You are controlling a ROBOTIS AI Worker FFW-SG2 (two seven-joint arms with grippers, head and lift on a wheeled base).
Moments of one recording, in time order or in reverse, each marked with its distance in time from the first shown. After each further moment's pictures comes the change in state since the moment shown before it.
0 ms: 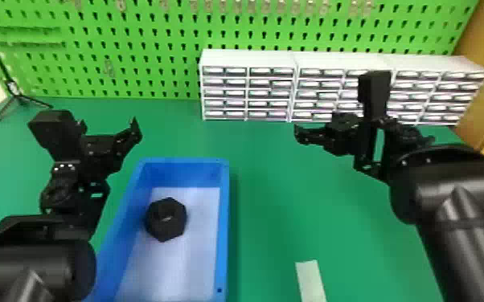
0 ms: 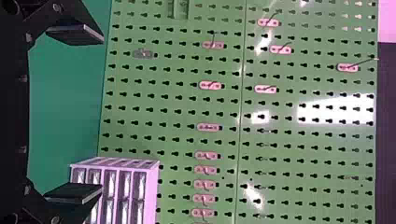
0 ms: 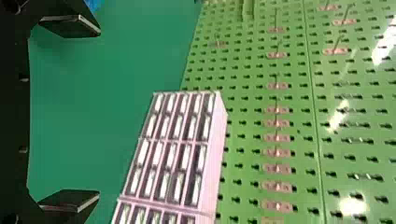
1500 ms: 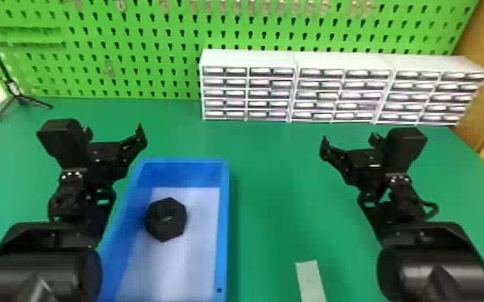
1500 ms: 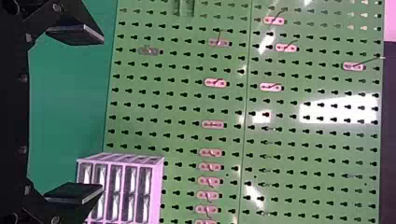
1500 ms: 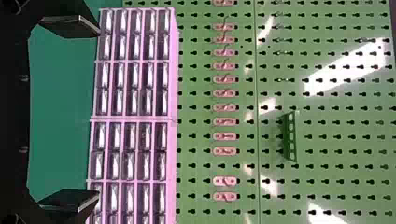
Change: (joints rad) left arm 0.020 -0.002 -0.025 0.026 0.009 -0.038 0.020; right arm 0.236 0.093 -0.074 0.073 0.000 -0.578 -0.338
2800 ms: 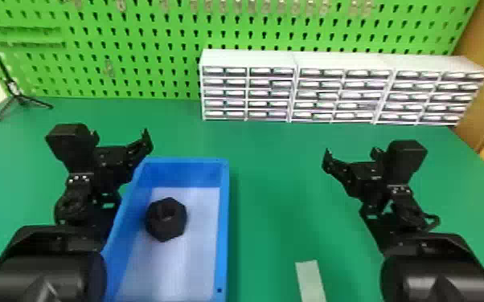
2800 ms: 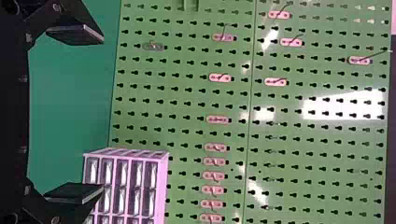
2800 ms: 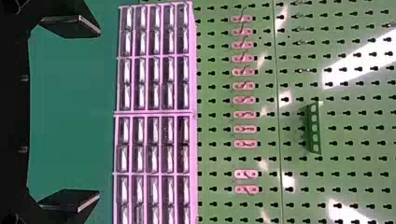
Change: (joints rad) left arm 0.006 0.000 -0.018 0.007 -0.005 -0.006 0.003; right arm 0.026 -0.006 -0.015 0.011 -0.018 0.029 -0.004
